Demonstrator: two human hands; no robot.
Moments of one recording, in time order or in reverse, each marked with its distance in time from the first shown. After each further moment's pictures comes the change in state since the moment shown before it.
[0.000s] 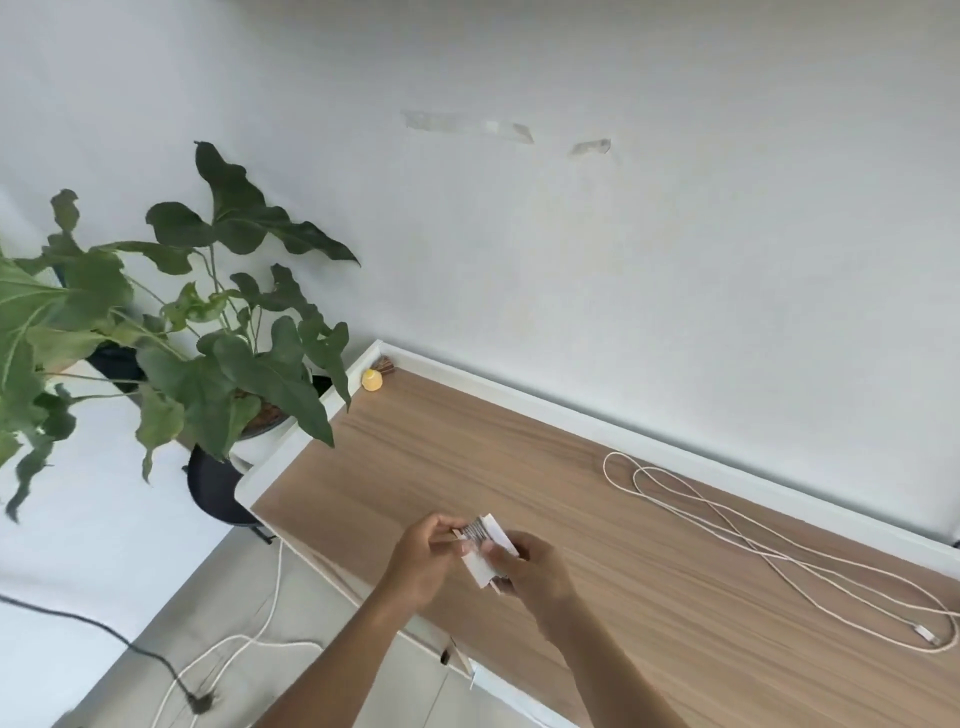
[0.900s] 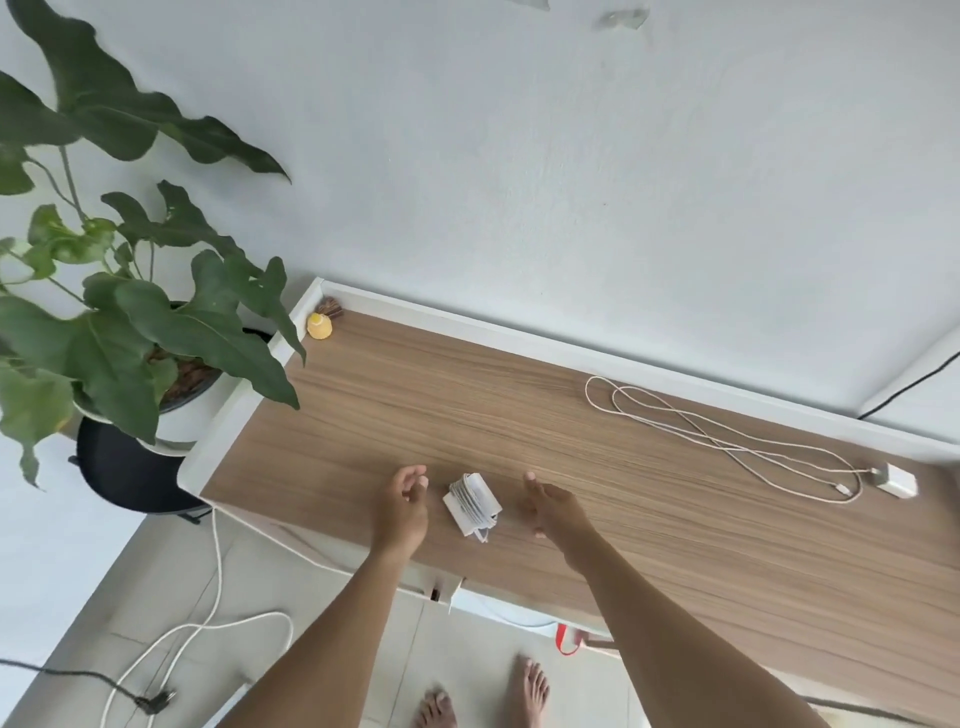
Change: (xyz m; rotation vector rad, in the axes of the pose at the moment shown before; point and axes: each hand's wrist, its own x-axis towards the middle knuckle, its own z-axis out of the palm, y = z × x) left_hand 0.076 -0.091 -0.025 0.029 0.064 0.000; right_hand 0.033 0.040 0.010 -0.179 0.374 0.179
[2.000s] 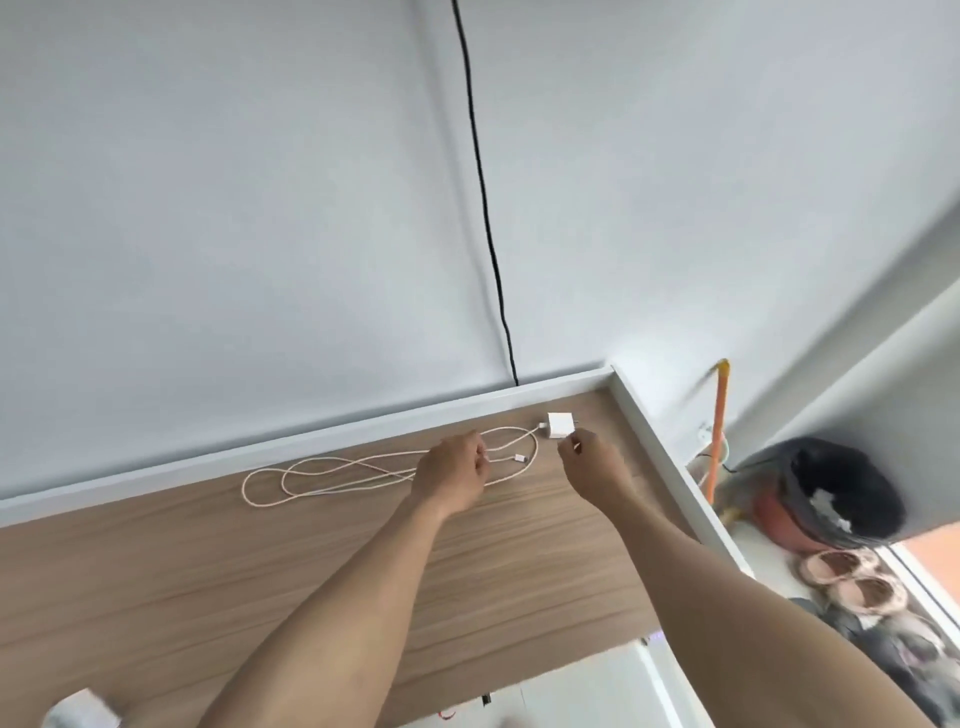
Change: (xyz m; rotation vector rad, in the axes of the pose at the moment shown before) left_hand -0.135 0.257 0.449 0.810 -0.551 0.829; right_hand -0.013 0.103 -0.485 -0.304 0.617 -0.003
